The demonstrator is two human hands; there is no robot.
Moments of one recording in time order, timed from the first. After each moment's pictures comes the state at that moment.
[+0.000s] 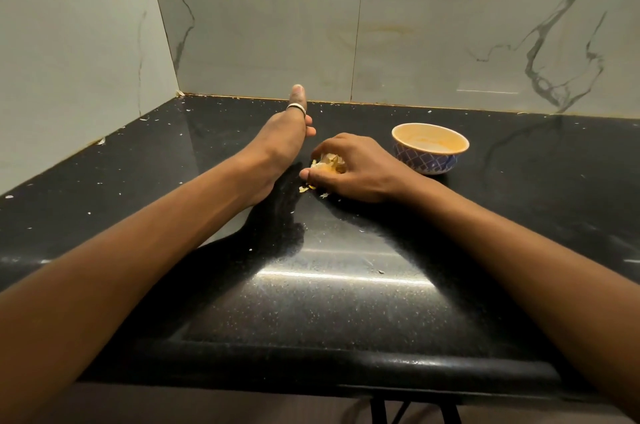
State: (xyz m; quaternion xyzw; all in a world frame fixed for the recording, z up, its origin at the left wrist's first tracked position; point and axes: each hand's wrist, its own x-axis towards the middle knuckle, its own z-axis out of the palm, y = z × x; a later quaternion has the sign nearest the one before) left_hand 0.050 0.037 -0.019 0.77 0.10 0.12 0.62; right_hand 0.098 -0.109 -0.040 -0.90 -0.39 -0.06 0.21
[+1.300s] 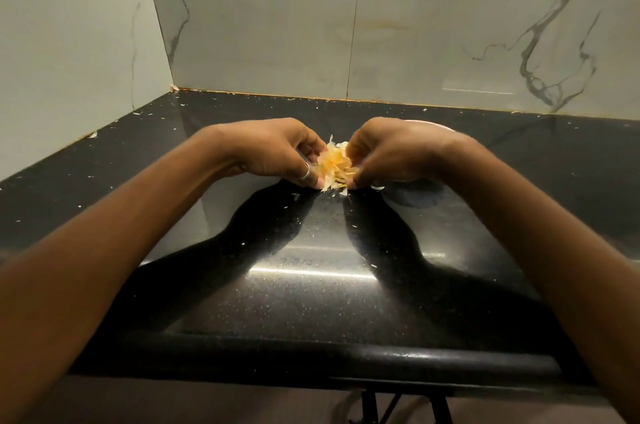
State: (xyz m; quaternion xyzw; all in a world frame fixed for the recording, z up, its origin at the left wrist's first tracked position) left_hand 0.033 0.053 -0.001 0.92 -0.08 -0.09 0.36; right_hand 0.072 -0.140 0.017 -0.95 -0.30 0.08 0.09
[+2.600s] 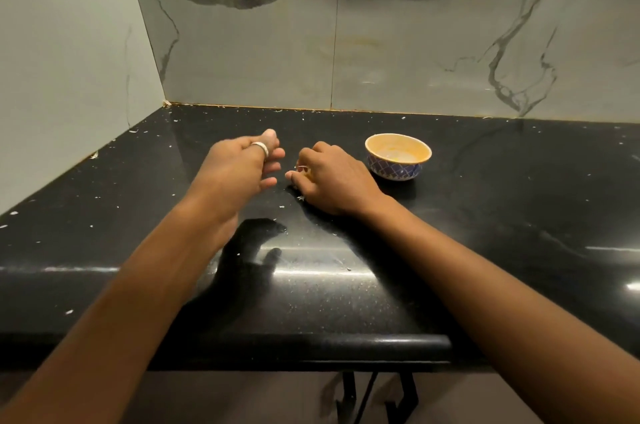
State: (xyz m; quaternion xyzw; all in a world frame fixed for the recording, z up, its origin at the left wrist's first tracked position) left_hand -0.024 0.029 -0.007 0.70 0.11 0.18 0.69; right_hand 0.079 -0.103 -0.046 -0.91 -0.34 -0.17 0.16
